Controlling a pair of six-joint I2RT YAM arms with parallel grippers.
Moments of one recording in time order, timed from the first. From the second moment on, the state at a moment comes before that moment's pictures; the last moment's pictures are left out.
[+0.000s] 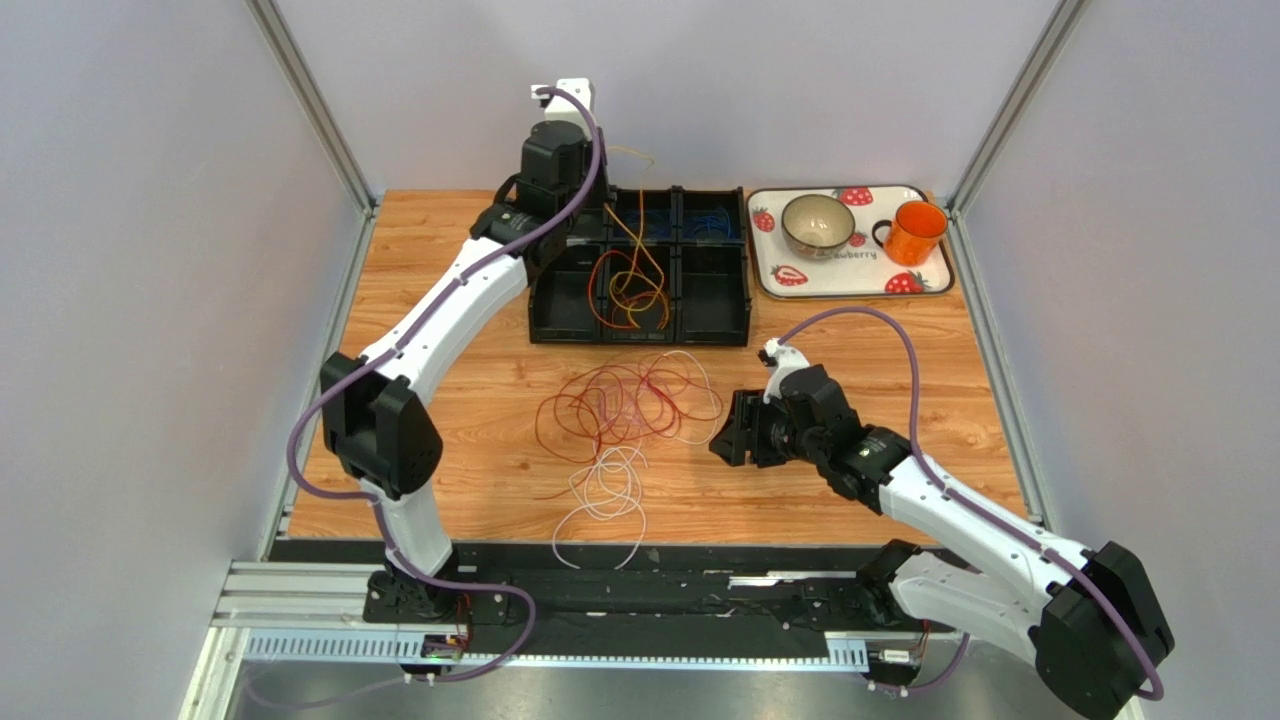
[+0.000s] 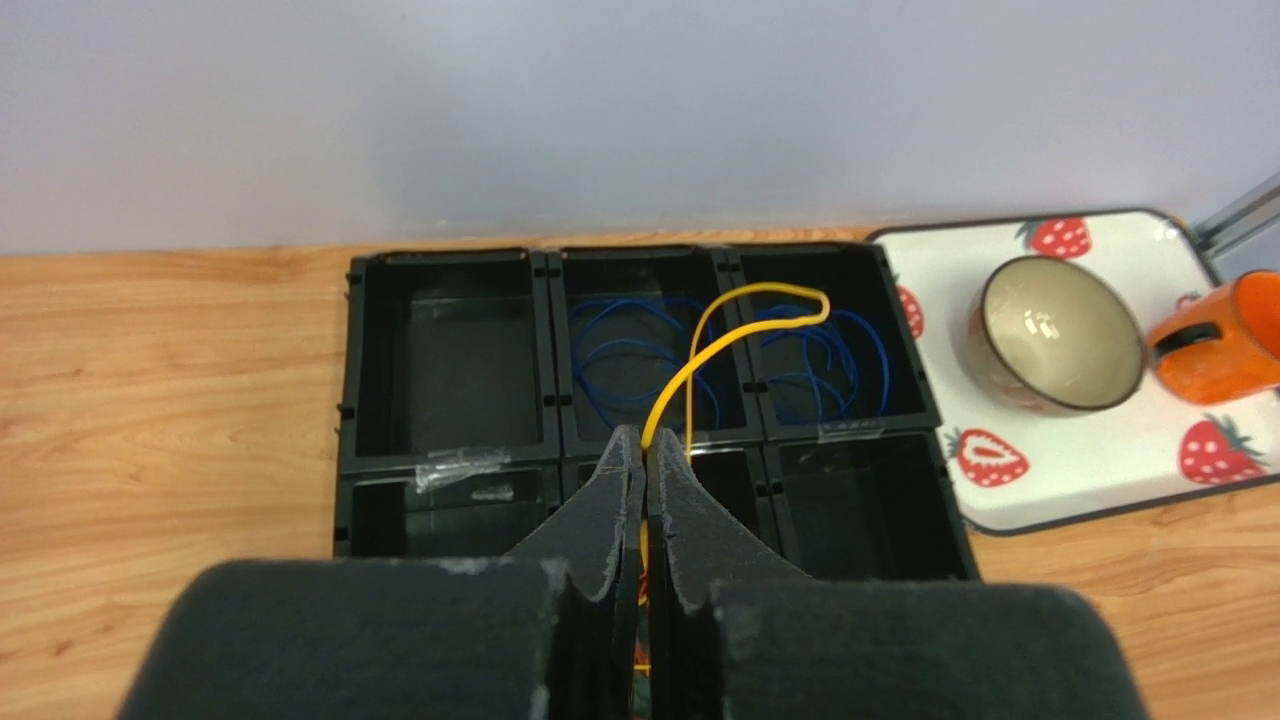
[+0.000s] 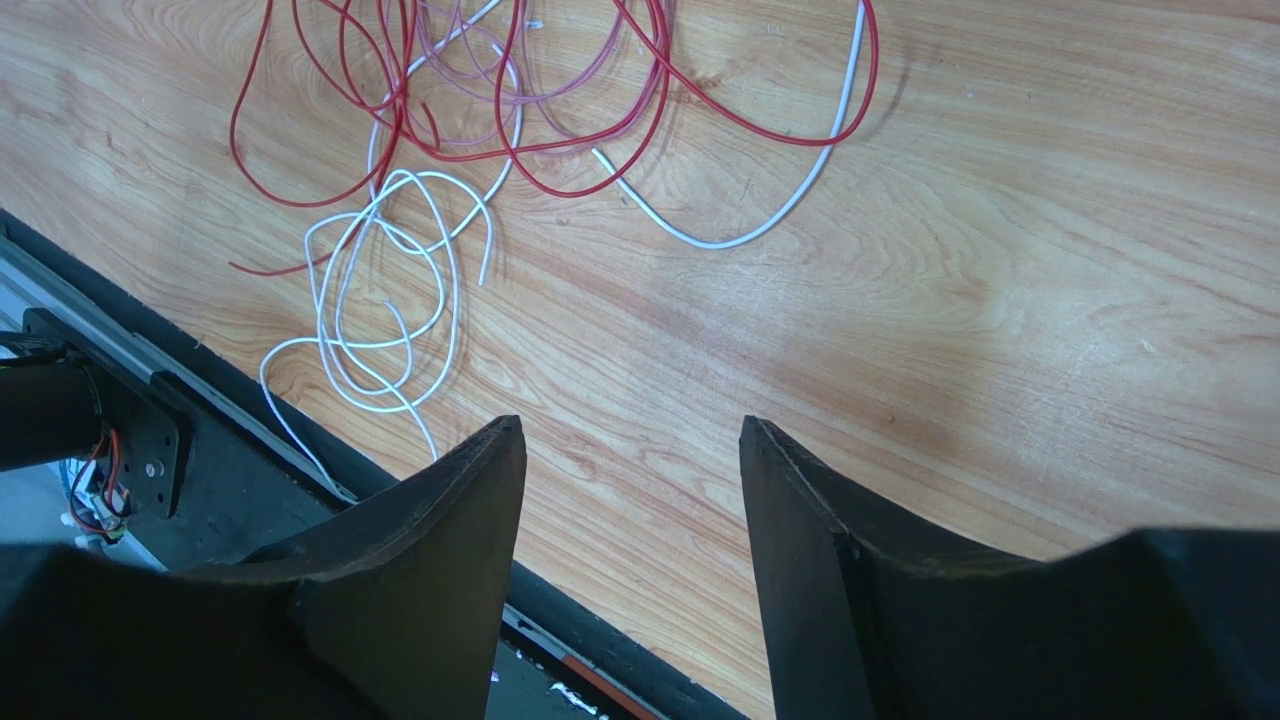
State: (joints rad) left arm -0.49 1.79 1.78 -0.21 -0.27 -0.24; right arm 0.66 0.98 0.54 -0.24 -0.12 0.55
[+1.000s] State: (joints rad) left arm -0.51 1.72 1.27 -0.14 -0.32 -0.45; right arm 0.66 0.99 0.54 -0.23 -0.12 0.55
